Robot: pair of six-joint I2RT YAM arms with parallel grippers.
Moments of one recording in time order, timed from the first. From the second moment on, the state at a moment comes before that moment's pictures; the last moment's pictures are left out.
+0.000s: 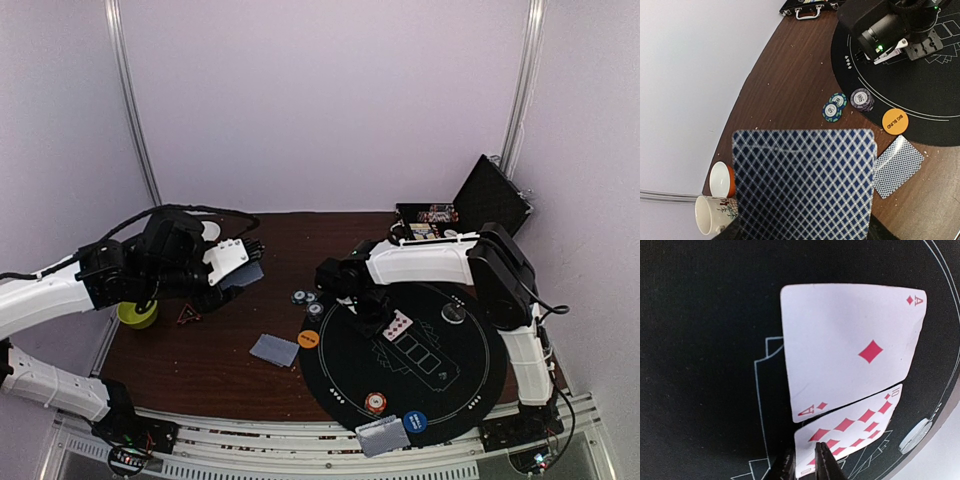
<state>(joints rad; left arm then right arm) -0.92 1.10 1.00 -0.57 -0.31 0.46 0.92 2.21 1.70 -1.18 0.34 0.24</state>
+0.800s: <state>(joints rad) -0.92 1.09 0.99 -0.57 -0.31 0.46 0.87 1.82 1.73 -0.73 -0.28 0.28</state>
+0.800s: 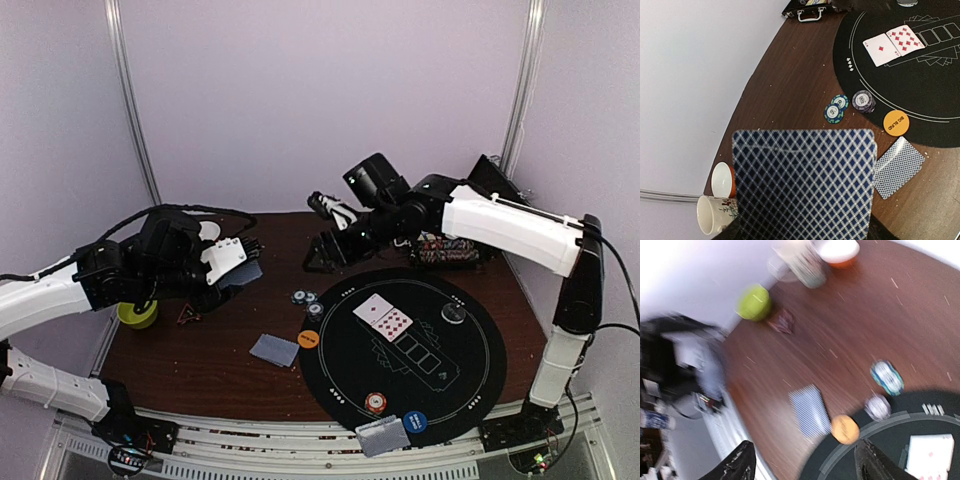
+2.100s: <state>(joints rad) -0.92 1.08 0.99 -0.57 -0.31 0.47 0.96 2.07 1.94 -0.44 -0.45 0.39</state>
